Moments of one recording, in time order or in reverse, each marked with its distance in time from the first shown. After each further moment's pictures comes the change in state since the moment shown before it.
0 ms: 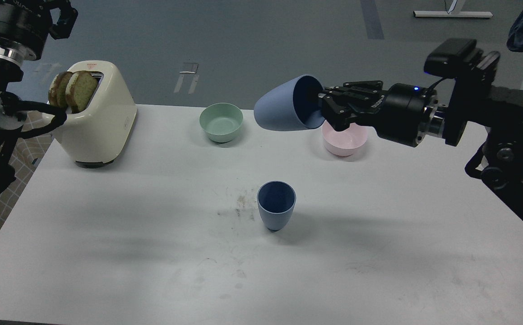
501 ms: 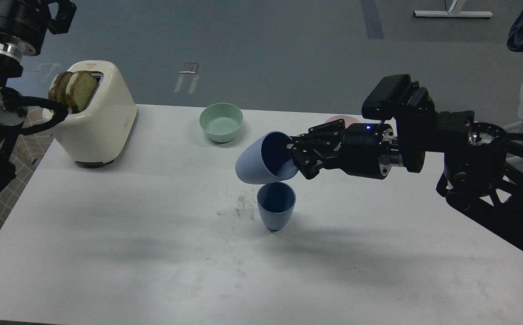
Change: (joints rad) left arm -0.009 -0.003 0.000 -0.020 0.000 0.027 0.001; right arm 0.105 -0.002 -0.270 0.003 -0.003 0.000 -0.042
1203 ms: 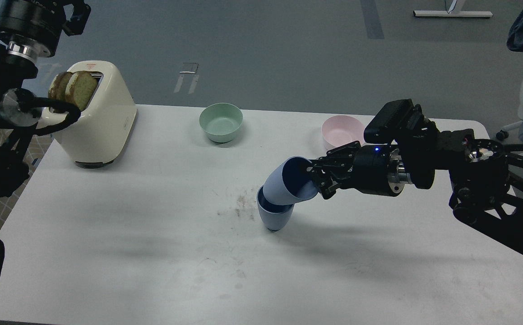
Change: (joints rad) left arm -0.008 -0.043 0.004 -0.003 0.002 0.002 0.000; right arm 0.014 -0.065 -0.124 -0.012 -0.005 0.000 -0.021
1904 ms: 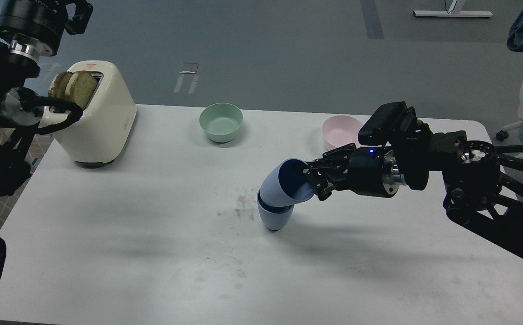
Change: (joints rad) left arm -0.004 -0.002 0.001 0.003 0.000 0.000 0.000; right arm -0.004 0.030 0.000 -0.026 -0.003 0.000 -0.001
